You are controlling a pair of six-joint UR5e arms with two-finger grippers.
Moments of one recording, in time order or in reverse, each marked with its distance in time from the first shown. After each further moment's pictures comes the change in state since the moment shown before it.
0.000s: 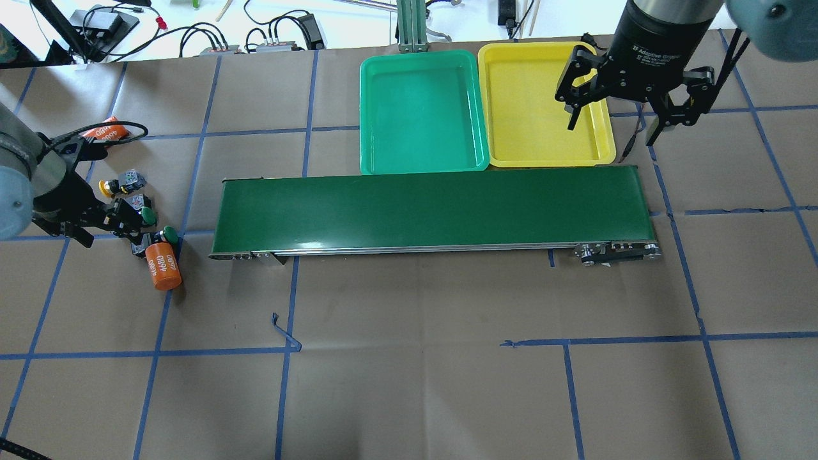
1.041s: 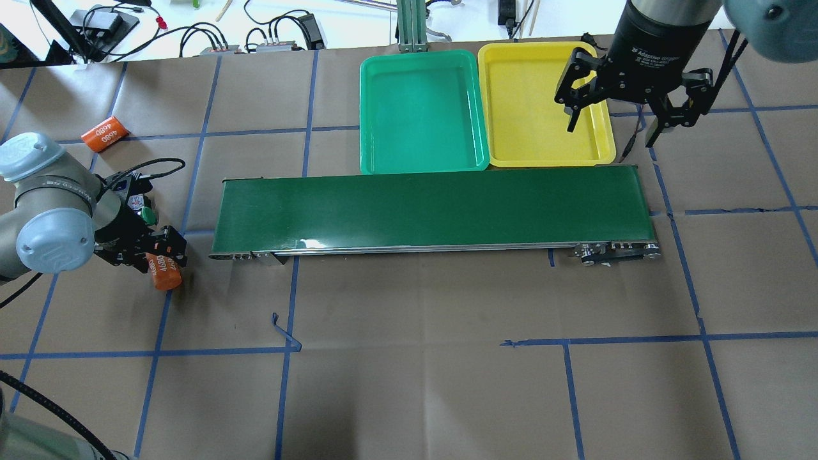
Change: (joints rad) left arm -0.005 -0.120 -0.065 0.102 -0.057 -0.052; right arm 0.000 0.000 0.004 0.001 0.000 -0.007
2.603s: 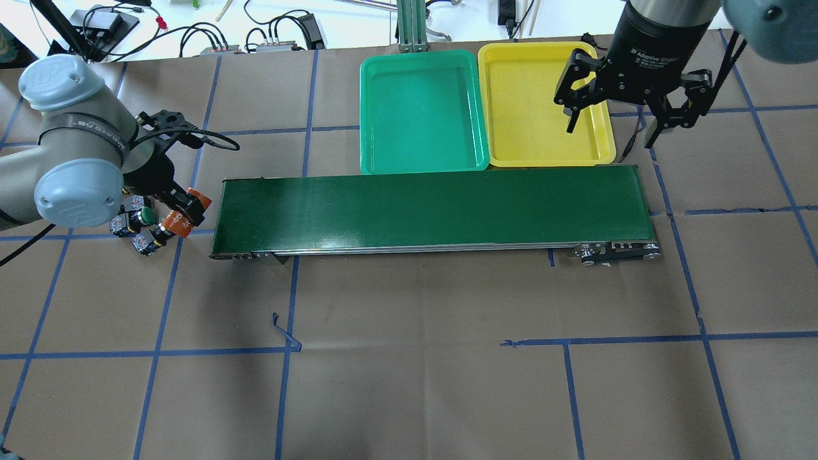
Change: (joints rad) left arm -0.267 0.107 0.148 -0.102 0.029 0.533; right arm 0.001 0.000 0.002 0.001 0.004 -0.004
